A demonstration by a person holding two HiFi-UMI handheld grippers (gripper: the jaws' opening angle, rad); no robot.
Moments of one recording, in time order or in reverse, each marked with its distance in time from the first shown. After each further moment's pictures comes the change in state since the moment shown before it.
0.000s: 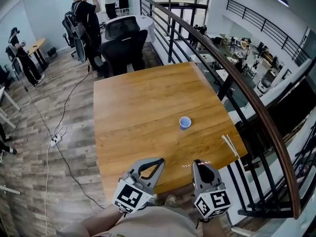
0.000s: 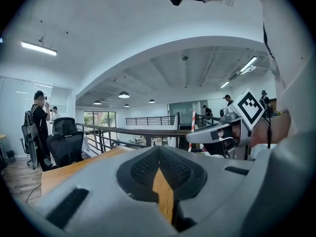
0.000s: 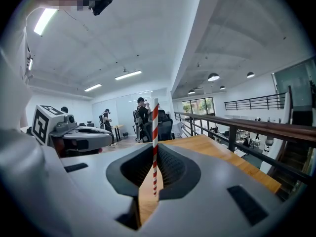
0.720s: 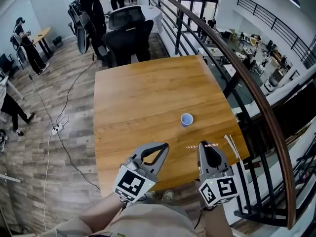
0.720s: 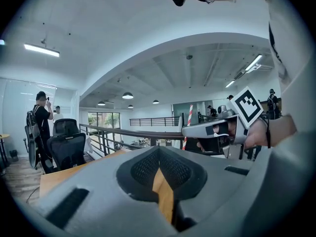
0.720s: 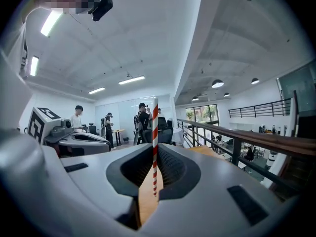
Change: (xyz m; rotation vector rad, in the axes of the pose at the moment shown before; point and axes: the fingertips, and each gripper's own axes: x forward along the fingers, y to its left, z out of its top) left arm 0.055 0.023 0.018 0.002 -0.009 0.054; right arm 0.043 -0.047 0.047 -0.058 -0.085 0.044
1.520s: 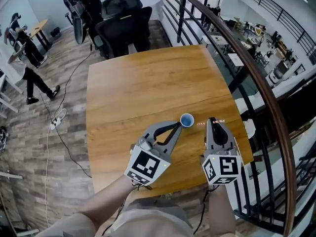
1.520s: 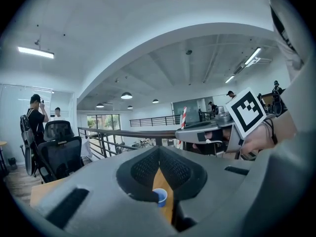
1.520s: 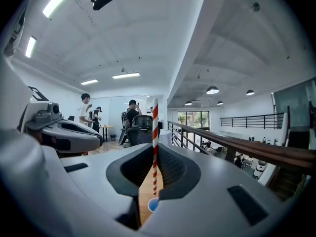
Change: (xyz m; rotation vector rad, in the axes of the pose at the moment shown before) left arm 0.125 0.052 -0.015 0.038 0.010 0.001; right arm 0.106 -0.100 -0.017 -0.078 -0.011 -0.120
